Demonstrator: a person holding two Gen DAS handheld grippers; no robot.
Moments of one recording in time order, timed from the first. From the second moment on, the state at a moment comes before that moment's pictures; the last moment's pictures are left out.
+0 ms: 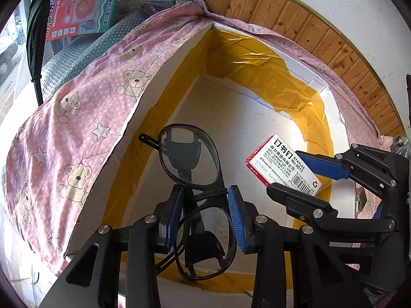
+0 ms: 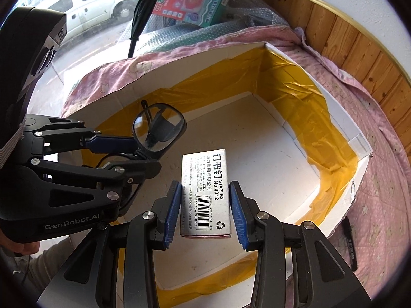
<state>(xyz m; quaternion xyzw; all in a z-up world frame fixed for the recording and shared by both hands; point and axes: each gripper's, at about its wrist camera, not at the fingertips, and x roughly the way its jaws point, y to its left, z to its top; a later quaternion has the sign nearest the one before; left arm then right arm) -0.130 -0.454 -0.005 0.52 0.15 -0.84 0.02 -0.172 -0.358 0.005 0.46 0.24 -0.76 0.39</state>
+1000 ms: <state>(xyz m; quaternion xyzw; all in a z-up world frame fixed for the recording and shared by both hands) -0.121 -0.455 0.021 0.50 0.13 -0.86 0.03 -0.167 -0.339 0.017 0.47 0.19 -0.78 0.37</state>
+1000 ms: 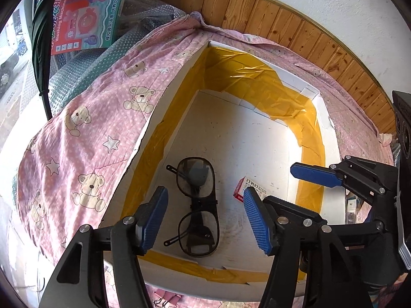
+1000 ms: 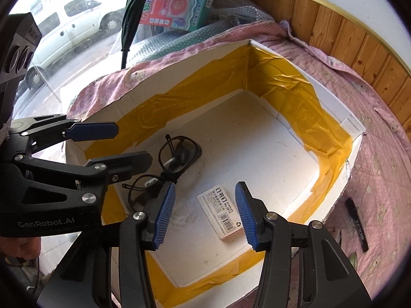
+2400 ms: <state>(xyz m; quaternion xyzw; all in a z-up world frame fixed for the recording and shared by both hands) -0.024 -0.469 0.086 0.42 0.07 -0.90 0.09 -0.043 -0.172 0.030 0.45 -0.07 -0.86 0.24</state>
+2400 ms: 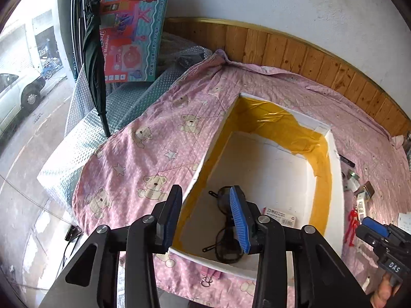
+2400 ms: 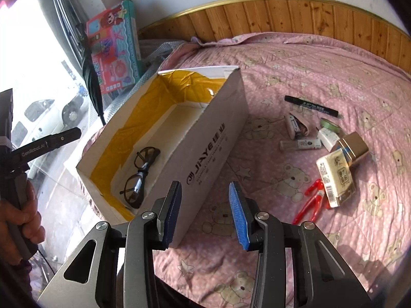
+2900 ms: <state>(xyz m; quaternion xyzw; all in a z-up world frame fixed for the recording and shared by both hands) -0.035 -0.243 0.058 0.48 0.08 -0.86 -0.17 -0.048 -0.018 -0.018 0.45 -0.18 -0.86 0.14</state>
